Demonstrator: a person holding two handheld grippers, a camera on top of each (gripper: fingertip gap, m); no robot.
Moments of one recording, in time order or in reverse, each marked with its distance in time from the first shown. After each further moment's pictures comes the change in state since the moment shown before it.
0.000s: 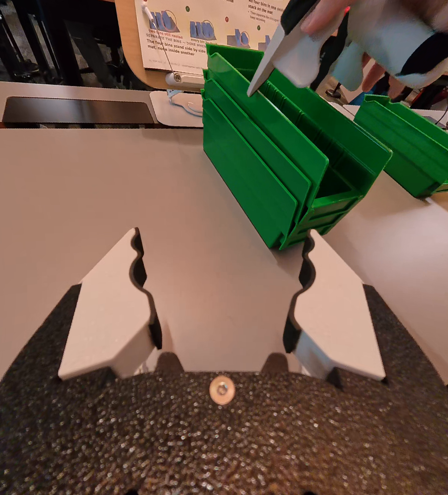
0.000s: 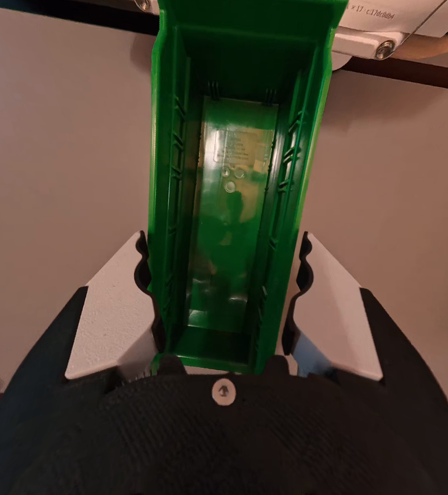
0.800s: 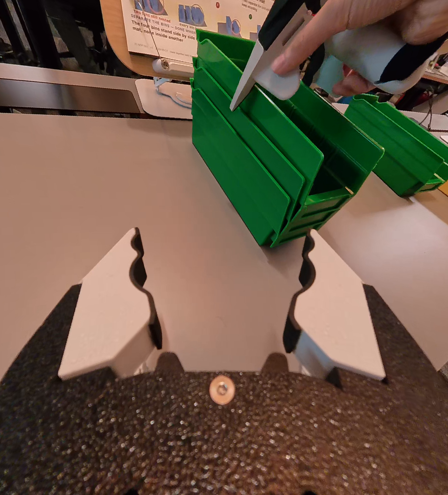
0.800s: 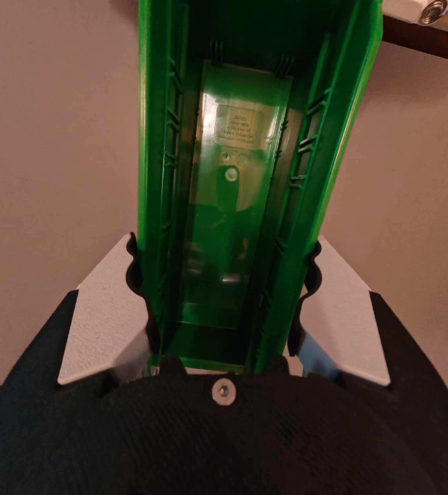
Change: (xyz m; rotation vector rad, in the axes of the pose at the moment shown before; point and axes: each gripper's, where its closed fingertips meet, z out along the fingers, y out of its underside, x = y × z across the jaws) left arm 0.007 0.006 0.007 -0.019 0.045 -0.034; right arm -0.001 0.012 0.020 -0.105 0.027 -0.043
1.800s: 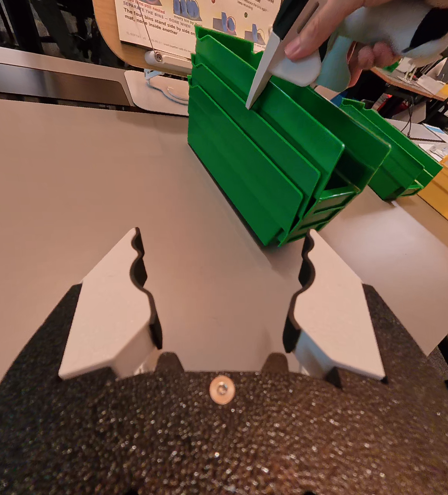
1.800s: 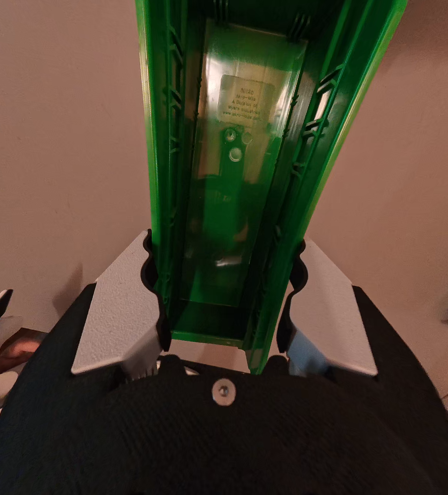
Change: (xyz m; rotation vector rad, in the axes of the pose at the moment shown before) left arm 0.000 0.002 0.003 -0.006 0.047 -0.047; right arm 0.003 0.013 -0.012 -0.186 -0.046 -0.026
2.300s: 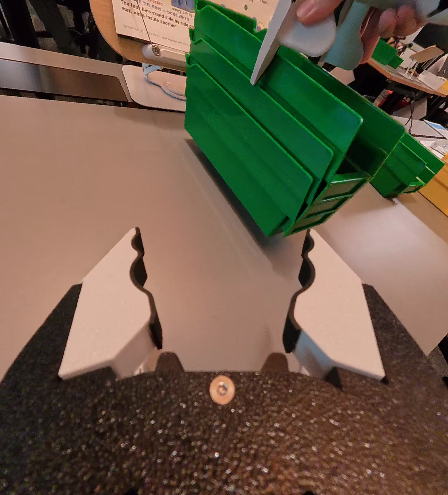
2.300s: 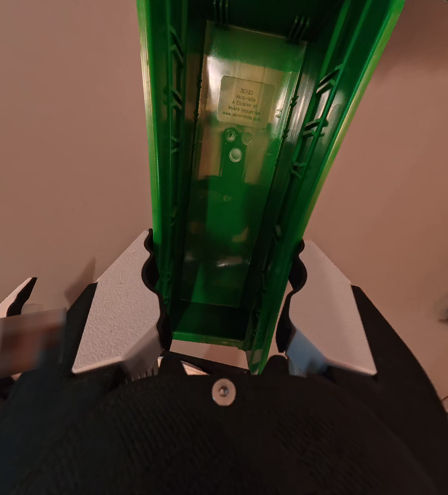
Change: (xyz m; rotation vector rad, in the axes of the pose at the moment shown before) left arm 0.000 0.003 0.003 -0.011 0.003 0.001; right arm -0.003 -0.004 -0.017 0.014 -0.022 -0.002
